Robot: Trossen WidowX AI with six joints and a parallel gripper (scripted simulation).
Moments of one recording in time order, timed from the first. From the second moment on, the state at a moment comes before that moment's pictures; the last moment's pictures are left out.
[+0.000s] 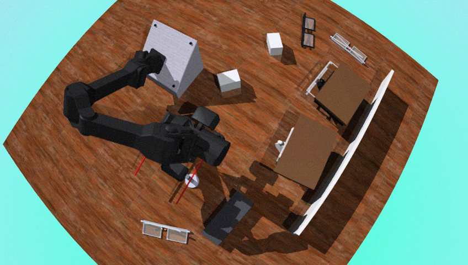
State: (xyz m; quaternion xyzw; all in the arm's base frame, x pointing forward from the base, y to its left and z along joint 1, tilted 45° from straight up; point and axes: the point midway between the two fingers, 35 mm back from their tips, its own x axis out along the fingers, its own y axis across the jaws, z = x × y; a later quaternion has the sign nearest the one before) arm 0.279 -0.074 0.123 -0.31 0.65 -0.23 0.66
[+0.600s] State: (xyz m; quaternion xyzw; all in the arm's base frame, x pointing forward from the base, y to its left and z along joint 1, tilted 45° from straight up) arm 0.283 -0.033 0.154 -0.28 0.63 -0.26 0.67
